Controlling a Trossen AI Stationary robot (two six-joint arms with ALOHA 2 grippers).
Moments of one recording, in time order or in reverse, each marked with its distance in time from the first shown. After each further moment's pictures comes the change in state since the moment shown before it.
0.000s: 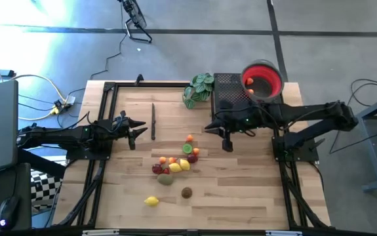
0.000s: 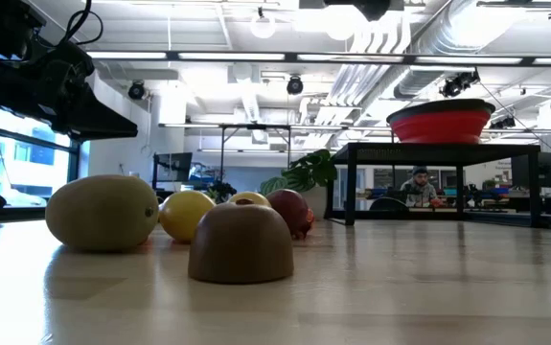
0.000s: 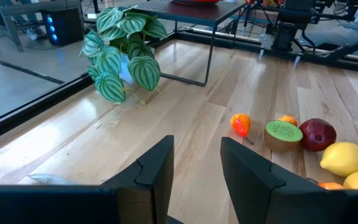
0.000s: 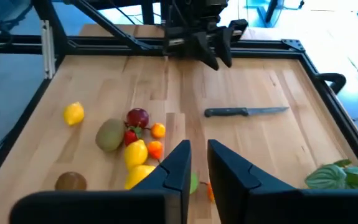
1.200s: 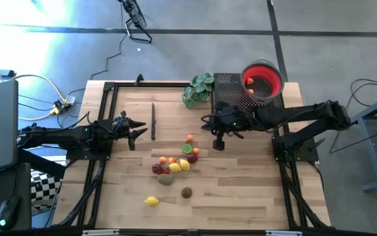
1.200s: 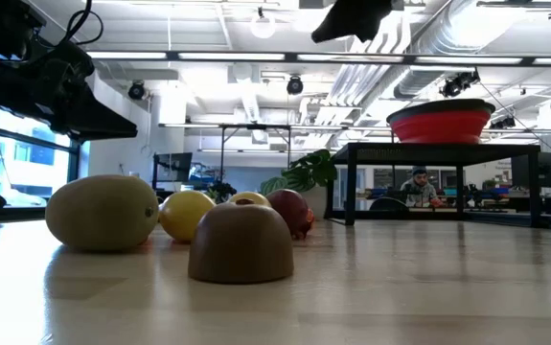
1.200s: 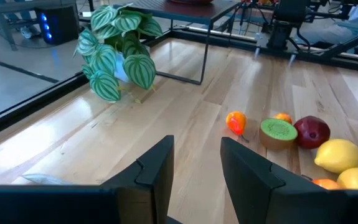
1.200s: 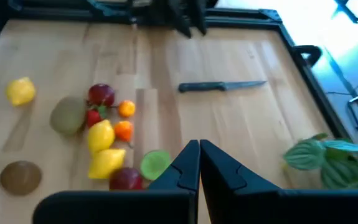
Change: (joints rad) left arm 0.000 0.000 0.000 -0.006 0.016 0.000; right arm -0.010 0.100 0.000 -0.024 0.130 -0.014
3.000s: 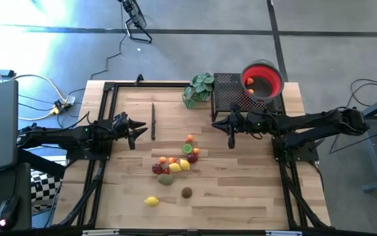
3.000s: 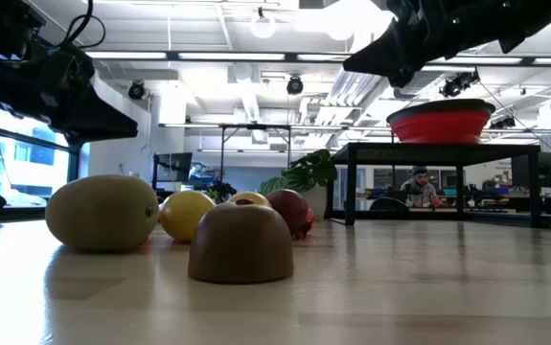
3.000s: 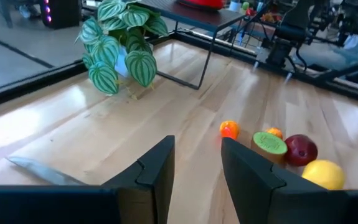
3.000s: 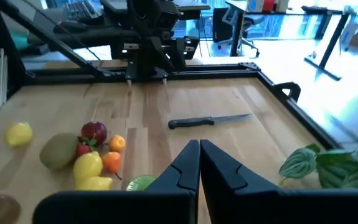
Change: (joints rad) left arm 0.000 0.000 -0.002 0.027 -0.004 -0.146; right arm -0.110 -0.291 -0.624 0.719 -0.109 -0.023
